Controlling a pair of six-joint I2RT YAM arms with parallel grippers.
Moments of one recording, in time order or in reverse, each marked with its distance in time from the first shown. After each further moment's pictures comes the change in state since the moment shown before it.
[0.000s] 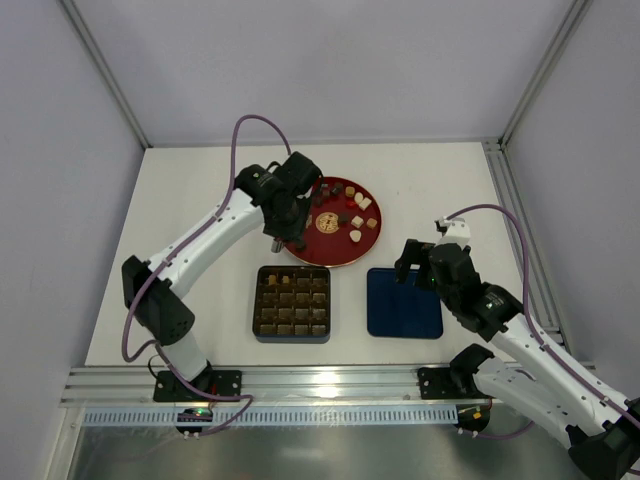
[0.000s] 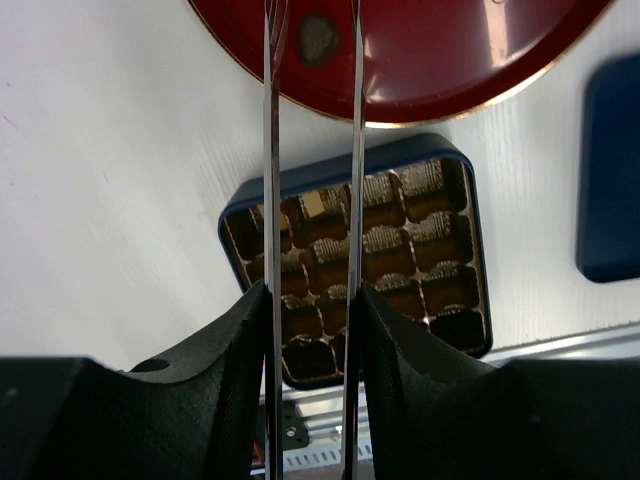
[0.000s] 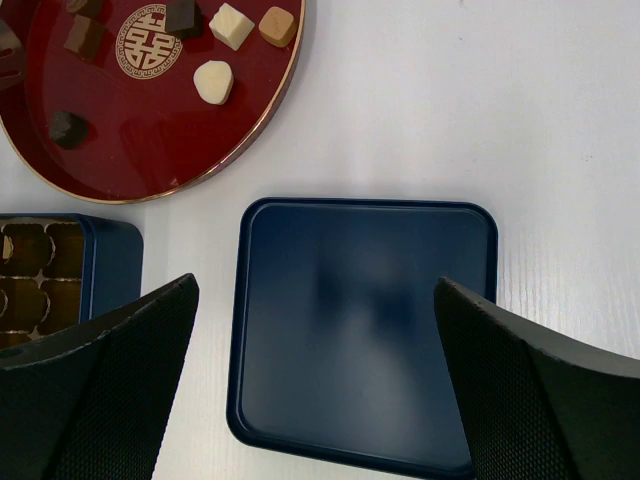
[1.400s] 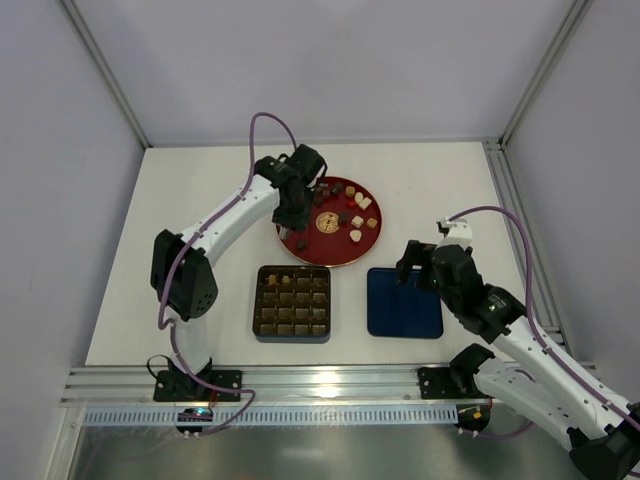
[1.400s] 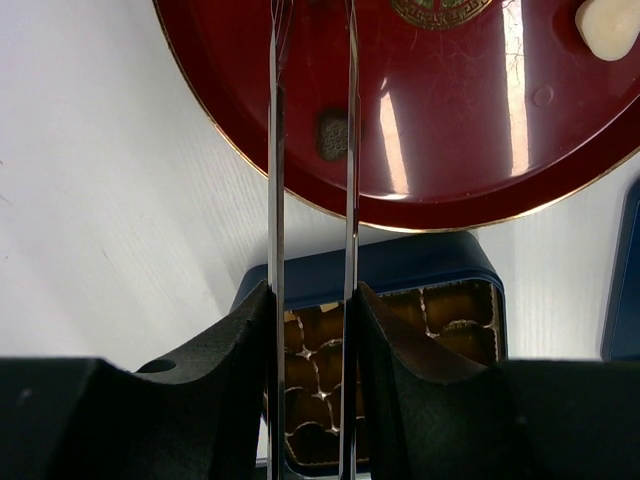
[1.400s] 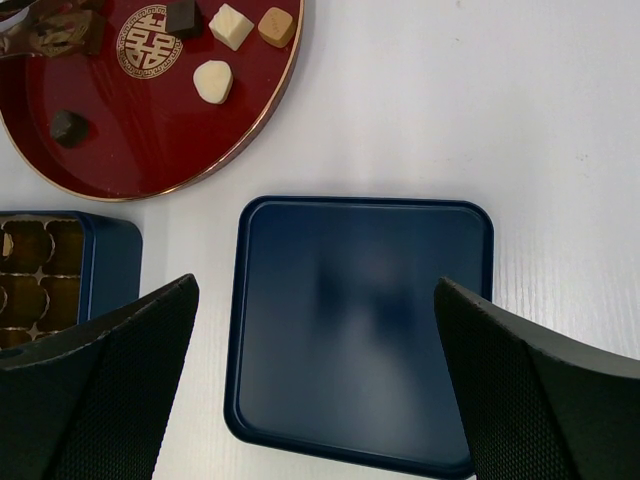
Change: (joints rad) left arm 0.095 0.226 0.065 0.128 0.014 0.071; right arm 0.000 -0.025 -0.005 -0.010 0.000 -0.005
